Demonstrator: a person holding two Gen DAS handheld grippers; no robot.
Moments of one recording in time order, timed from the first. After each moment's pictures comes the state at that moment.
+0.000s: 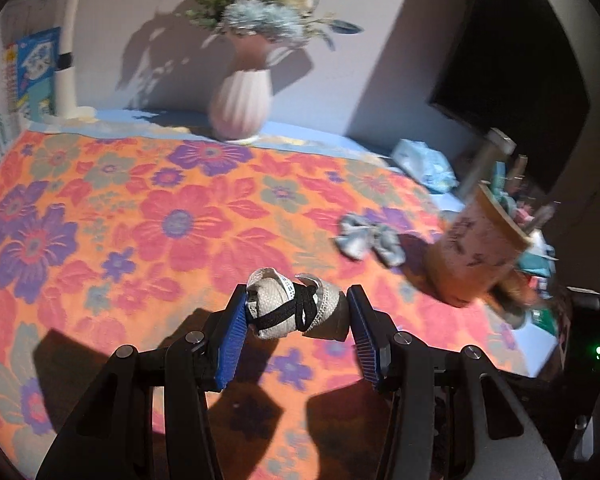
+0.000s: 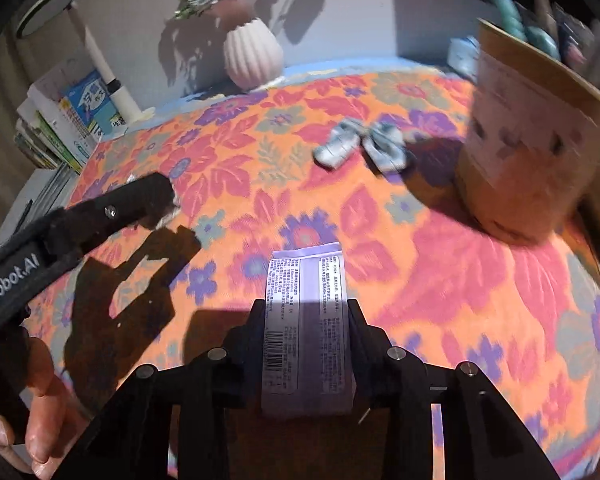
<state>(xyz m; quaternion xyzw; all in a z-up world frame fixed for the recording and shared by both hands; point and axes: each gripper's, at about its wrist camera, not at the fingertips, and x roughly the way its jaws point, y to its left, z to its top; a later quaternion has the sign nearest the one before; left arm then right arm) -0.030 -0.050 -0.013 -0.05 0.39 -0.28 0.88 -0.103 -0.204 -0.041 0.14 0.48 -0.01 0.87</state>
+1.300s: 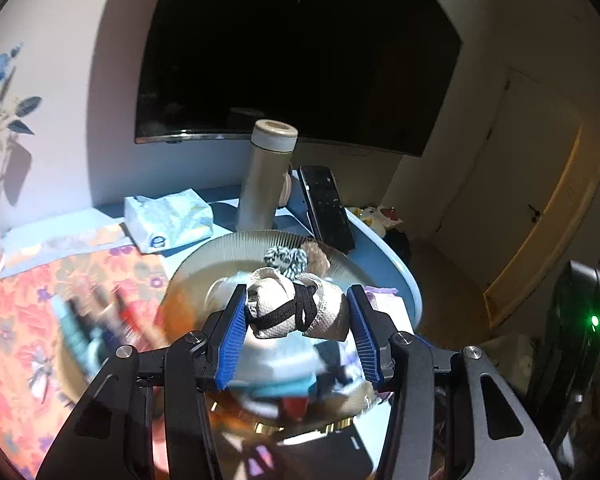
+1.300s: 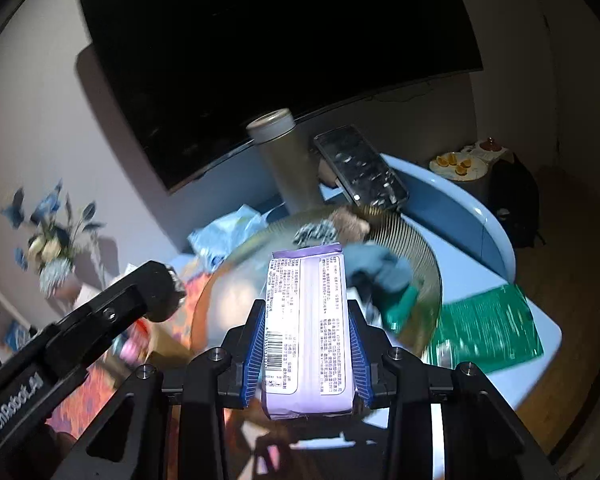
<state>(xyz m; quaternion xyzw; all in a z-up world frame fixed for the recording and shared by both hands) -0.099 -0.358 0.089 0.02 0.33 -0.48 0.81 -0.211 -0.480 0.076 0.27 0.27 -0.27 0.88</state>
